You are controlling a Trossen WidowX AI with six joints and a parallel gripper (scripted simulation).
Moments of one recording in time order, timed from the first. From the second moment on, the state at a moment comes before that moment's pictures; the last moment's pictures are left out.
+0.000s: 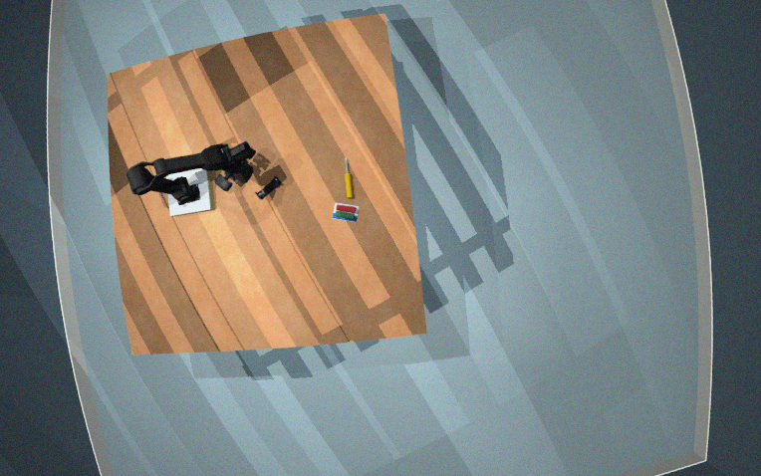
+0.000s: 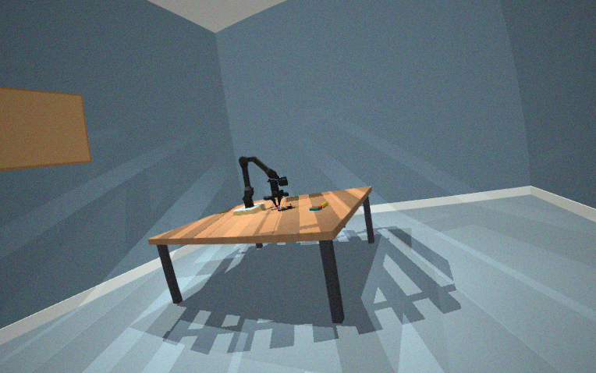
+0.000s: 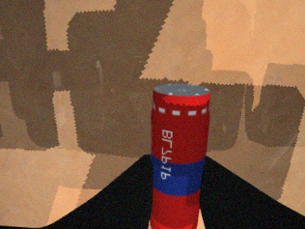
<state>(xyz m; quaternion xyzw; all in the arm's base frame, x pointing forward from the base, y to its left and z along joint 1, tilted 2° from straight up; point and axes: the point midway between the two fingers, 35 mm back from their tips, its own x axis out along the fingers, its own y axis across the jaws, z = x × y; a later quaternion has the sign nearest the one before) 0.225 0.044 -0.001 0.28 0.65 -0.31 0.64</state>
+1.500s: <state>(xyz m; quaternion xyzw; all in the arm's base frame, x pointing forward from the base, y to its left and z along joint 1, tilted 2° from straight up) 0.316 -0.048 0.072 0.69 0.15 -0.69 0.16</state>
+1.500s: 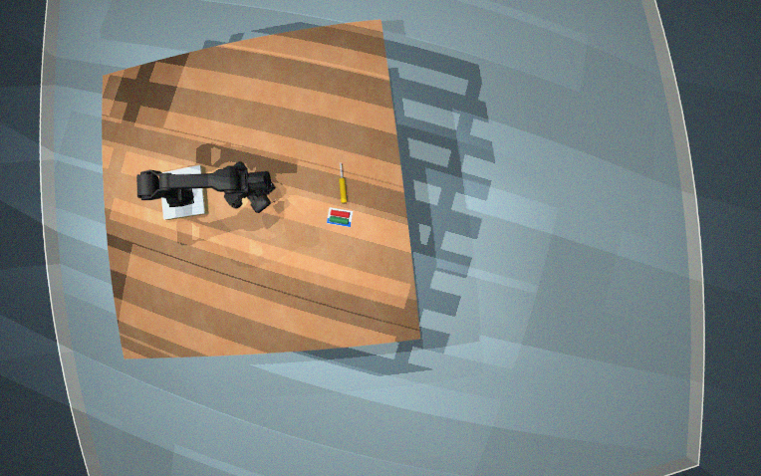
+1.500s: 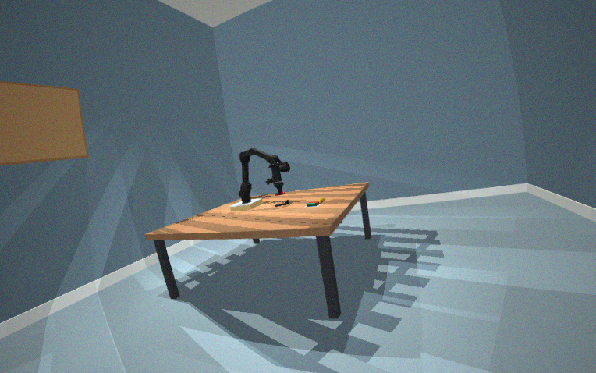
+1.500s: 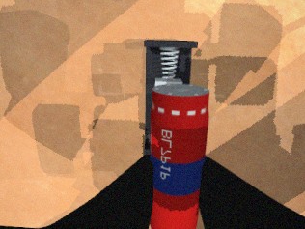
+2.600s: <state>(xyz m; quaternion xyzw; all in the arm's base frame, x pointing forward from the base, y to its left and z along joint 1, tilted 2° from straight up) 0.324 -0.049 0.031 0.79 0.17 -0.58 0.14</state>
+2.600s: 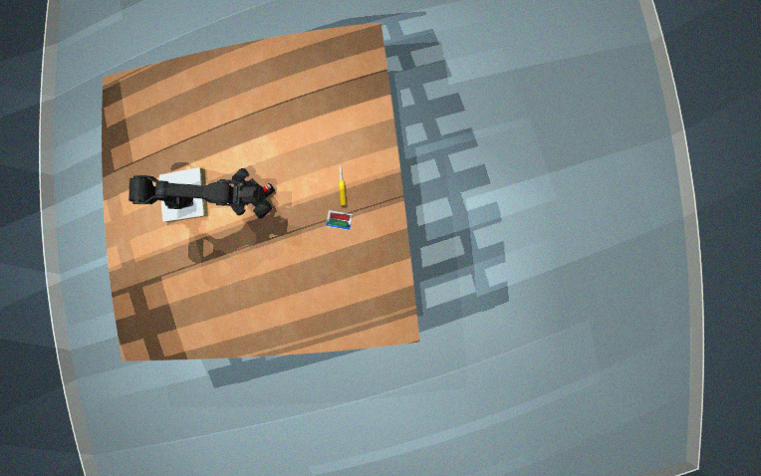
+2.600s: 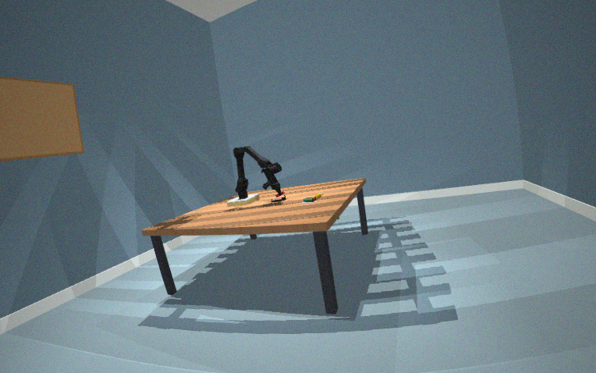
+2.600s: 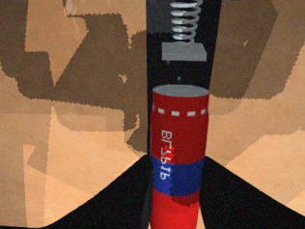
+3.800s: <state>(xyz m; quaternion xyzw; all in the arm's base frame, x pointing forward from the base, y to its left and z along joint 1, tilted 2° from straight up) 0.313 -0.055 0.017 0.84 0.18 -0.49 0.12</state>
